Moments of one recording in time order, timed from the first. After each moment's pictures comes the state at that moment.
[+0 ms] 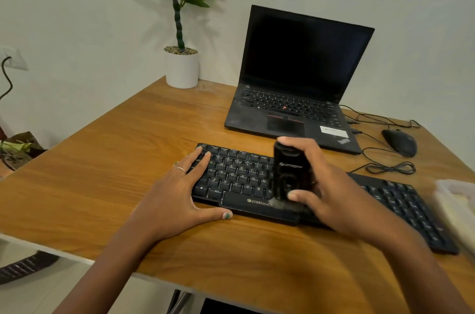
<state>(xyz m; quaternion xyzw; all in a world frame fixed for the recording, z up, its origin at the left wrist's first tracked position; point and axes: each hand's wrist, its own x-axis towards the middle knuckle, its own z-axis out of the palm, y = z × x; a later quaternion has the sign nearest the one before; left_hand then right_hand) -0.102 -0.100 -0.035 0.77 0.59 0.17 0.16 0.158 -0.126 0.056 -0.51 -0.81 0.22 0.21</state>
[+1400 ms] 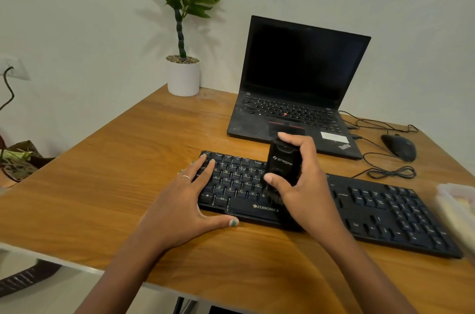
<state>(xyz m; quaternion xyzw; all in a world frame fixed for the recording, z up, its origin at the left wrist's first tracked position) -0.102 -0.100 -0.038 0.77 0.58 0.18 0.17 0.114 -0.113 0.028 -0.51 -0.69 0.24 0.46</state>
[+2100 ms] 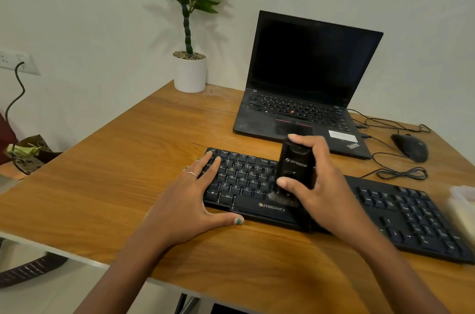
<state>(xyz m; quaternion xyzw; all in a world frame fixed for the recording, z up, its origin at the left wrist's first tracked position) -0.103 -0.099 -0.038 0.77 0.59 0.18 0.17 0.132 -0.114 0.034 -0.49 -0.74 0.25 0.39</state>
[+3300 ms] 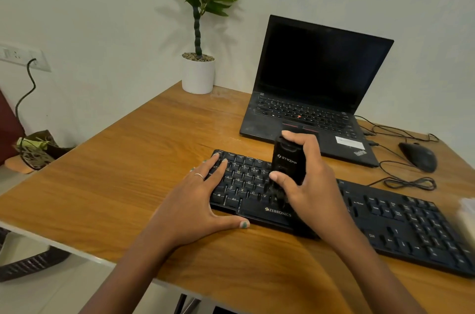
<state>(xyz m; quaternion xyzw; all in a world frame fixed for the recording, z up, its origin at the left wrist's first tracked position) -0.101 -0.101 -0.038 0.78 0.59 0.17 0.16 0.110 -0.103 0.029 -0.48 -0.76 0.17 0.40</state>
